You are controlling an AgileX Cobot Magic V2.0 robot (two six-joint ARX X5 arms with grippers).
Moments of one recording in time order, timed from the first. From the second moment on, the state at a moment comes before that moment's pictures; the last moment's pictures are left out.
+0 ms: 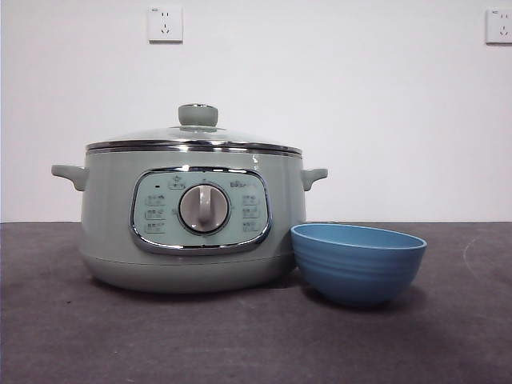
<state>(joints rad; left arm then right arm) 0.06 0.15 0.42 -0.36 0.33 -0.23 0.08 0.30 0.42 -0.30 -0.42 0.31</state>
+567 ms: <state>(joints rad) 0.06 0.51 0.84 -0.74 0.72 -0.03 0.11 0.83 1.06 -1.02 -0.68 -0.16</state>
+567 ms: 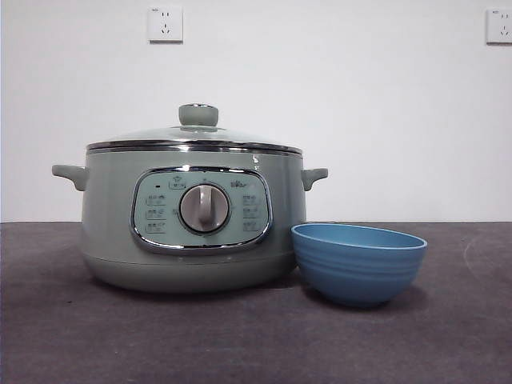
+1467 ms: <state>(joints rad) 0.04 0.64 0.96 -0.77 0.73 0.02 0.13 0.84 1.06 -1.05 -0.68 -0.21</state>
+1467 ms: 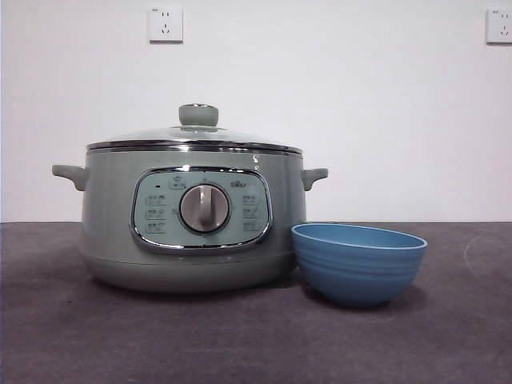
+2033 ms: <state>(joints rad) -0.27 1.11 1.15 -0.40 0.44 0.03 0.13 0.84 1.06 -1.05 -0.68 -0.21</state>
